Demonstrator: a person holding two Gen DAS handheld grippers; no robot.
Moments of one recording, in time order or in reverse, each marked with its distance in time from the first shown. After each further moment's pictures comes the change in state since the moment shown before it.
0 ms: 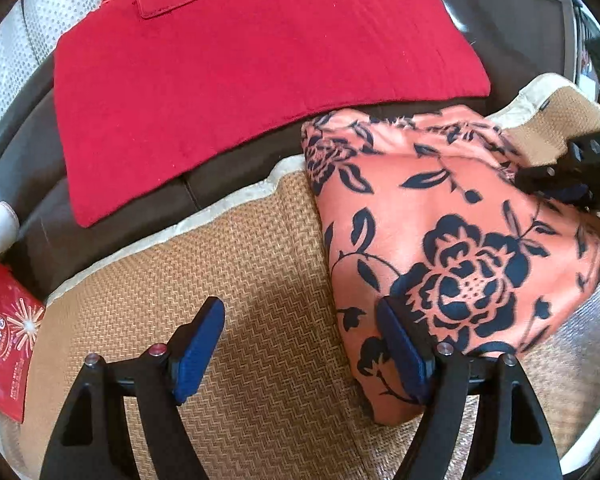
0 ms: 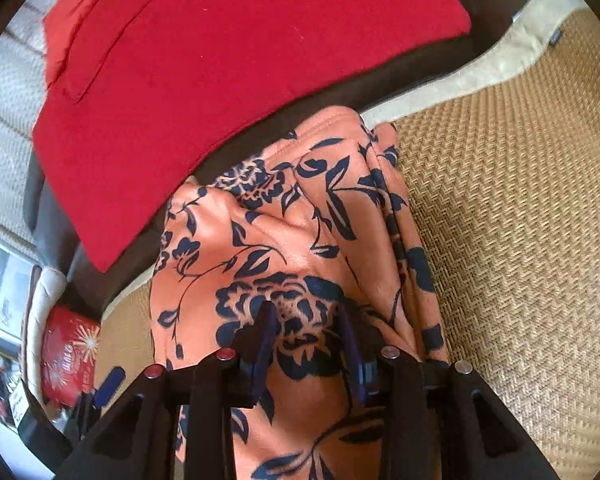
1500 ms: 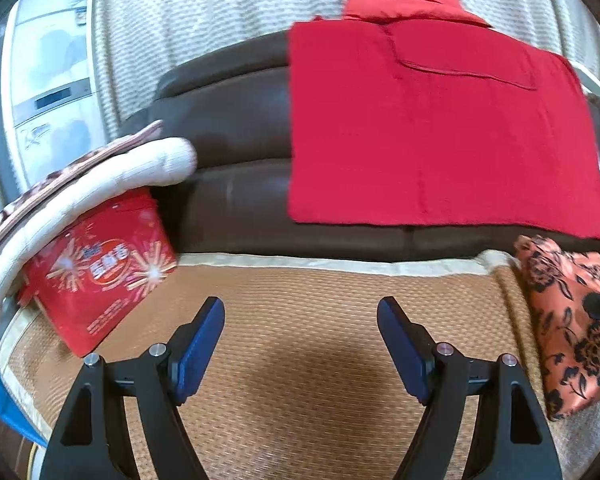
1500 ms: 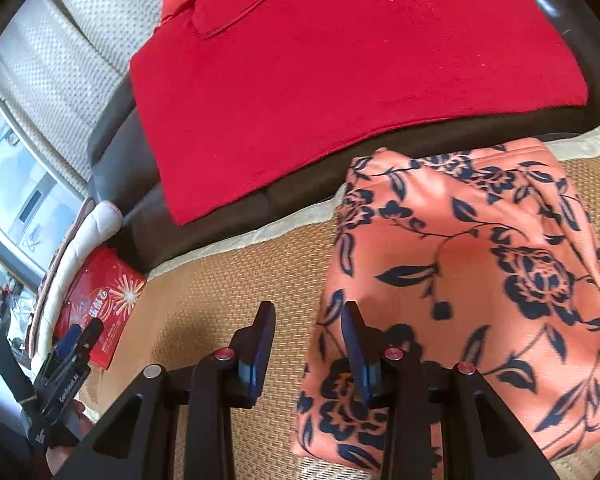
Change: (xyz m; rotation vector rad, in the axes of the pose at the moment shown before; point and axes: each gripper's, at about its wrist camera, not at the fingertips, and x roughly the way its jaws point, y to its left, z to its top) left arm -0.085 0.208 -0.068 -0.418 -0.187 0.352; right arm 0.019 0.148 -0.057 -0.259 -0.055 0.168
